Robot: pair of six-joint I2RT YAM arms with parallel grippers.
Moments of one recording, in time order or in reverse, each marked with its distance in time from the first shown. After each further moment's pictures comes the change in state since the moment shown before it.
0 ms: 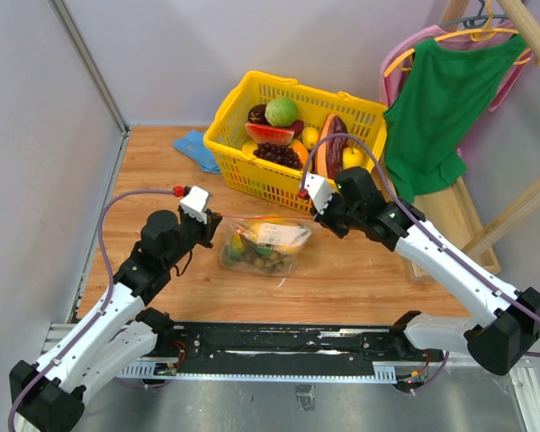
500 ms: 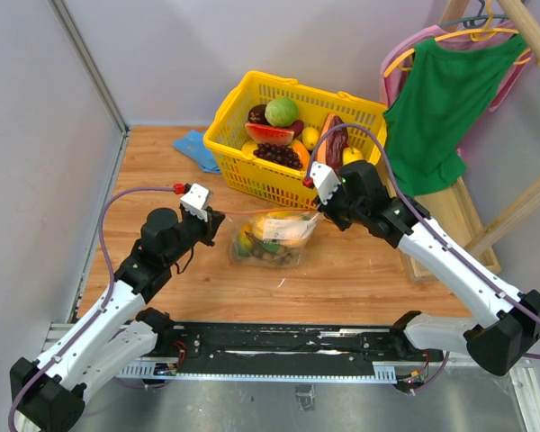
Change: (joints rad) left arm 0.000 0.014 0.008 0.022 0.039 -0.027; right arm -0.018 -0.001 0.043 0.006 0.064 0.065
